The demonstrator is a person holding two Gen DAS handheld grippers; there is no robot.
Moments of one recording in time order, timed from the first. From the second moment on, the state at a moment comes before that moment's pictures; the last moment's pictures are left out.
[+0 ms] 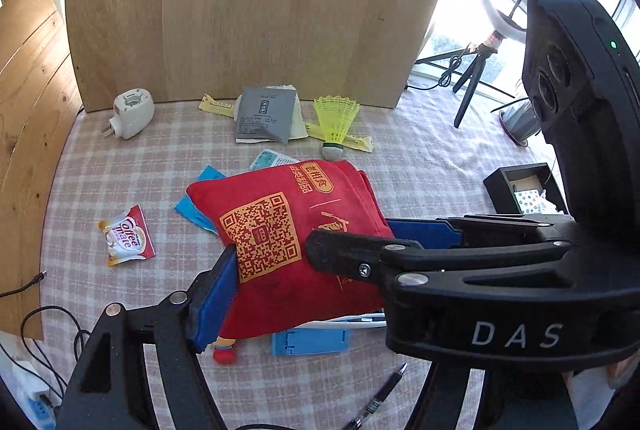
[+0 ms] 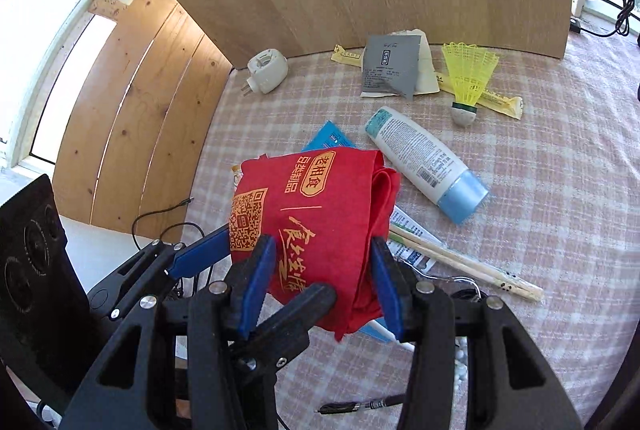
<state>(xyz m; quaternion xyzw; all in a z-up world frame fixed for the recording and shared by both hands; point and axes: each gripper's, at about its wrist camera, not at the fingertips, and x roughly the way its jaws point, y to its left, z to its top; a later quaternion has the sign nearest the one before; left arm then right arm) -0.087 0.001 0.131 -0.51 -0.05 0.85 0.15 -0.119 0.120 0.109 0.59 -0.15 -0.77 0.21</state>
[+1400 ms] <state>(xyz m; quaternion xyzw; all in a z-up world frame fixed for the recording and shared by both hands) -0.036 0.499 0.173 -0.45 0.09 0.82 0.34 0.043 0.651 0.180 0.46 -0.25 -0.85 -0.08</state>
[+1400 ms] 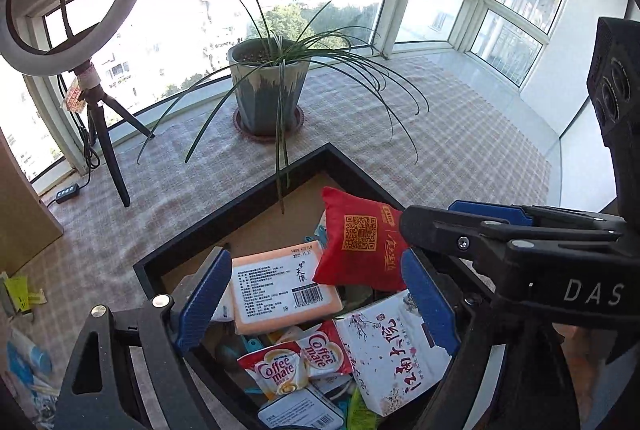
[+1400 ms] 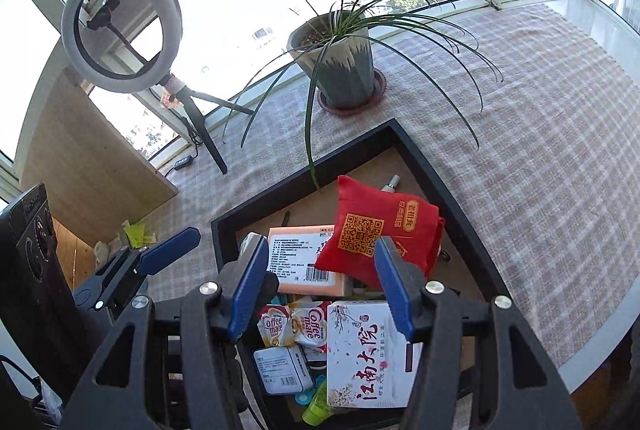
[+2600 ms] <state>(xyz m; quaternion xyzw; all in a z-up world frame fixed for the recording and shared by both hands) -0.034 0.037 0.083 -0.56 -0.14 0.81 0.00 -0.038 0.305 0.121 0.55 -0.02 -0.79 0.26</state>
